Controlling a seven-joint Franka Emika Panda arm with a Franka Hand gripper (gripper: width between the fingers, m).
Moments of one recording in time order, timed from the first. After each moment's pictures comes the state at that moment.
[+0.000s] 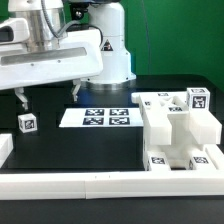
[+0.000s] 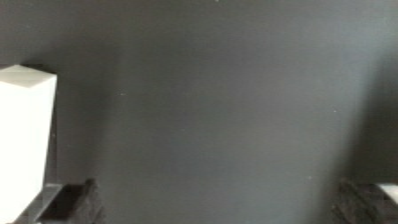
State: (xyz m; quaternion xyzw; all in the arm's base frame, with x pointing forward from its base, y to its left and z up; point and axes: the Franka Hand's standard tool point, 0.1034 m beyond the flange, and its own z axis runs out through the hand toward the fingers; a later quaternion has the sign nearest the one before) arm 0.459 -0.145 0.073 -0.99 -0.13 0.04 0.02
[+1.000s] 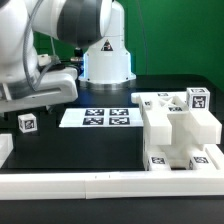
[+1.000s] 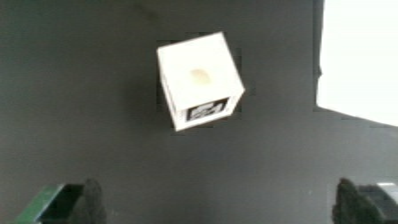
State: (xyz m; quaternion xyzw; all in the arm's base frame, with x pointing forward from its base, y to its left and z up) arm 0.435 -0.179 0.046 -0.93 -0.10 0.35 0.01
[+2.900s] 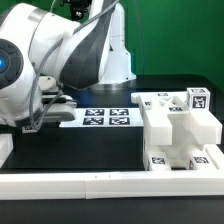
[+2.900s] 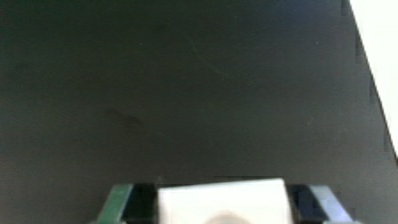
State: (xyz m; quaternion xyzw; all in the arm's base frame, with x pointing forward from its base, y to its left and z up) arm 0.374 -0.191 0.005 -0.90 -0.03 0.43 -0.02
